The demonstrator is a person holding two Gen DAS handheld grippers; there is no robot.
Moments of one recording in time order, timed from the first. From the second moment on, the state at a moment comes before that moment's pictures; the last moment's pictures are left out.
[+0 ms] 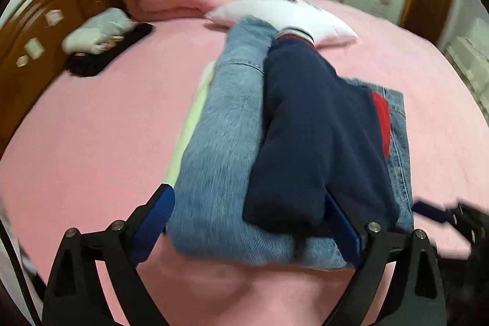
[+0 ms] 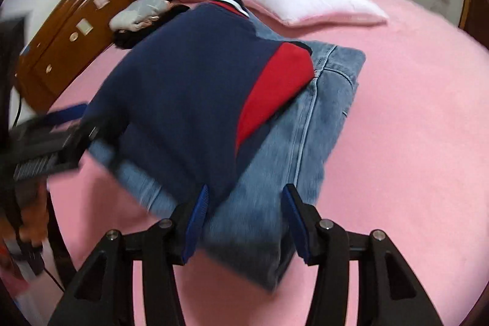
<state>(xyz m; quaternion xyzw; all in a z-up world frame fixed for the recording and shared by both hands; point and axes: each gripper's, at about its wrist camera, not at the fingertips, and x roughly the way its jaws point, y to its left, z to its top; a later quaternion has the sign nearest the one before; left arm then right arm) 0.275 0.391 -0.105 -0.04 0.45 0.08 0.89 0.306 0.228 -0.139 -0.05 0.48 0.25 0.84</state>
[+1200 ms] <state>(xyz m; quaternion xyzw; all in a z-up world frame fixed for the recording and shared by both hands) -0.040 0.090 -0.118 0.00 0.68 0.13 0.72 -0.036 -0.202 -0.183 0.10 0.73 -0.04 0.68</state>
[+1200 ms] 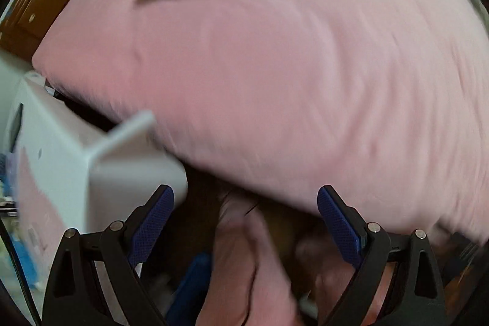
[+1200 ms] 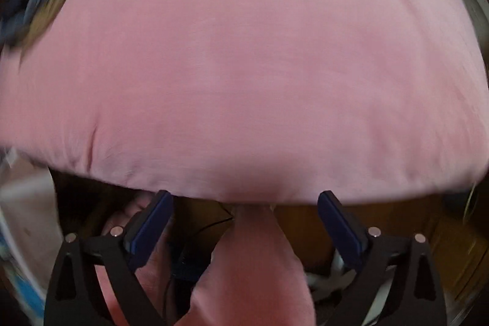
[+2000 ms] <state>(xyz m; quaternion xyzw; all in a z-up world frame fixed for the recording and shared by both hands) -0.037 -0.064 -0.008 0.13 0.63 -0.02 0.76 -0.114 -0.263 -0.023 0.12 0.61 -0.13 0.77</state>
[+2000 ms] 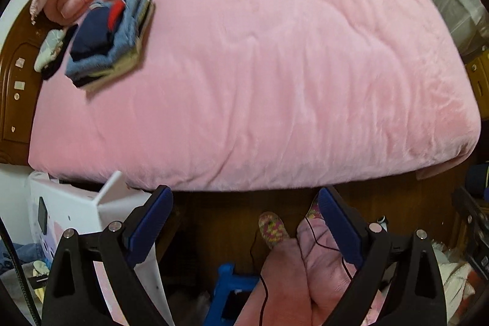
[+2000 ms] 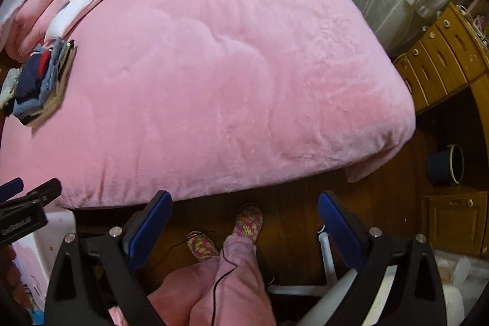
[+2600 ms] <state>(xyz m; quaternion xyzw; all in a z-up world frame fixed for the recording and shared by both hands) -0.068 -0.055 0.054 0.02 0.54 -0.02 0.84 -0.083 -0.209 0.066 0.06 0.53 -0.03 0.85</state>
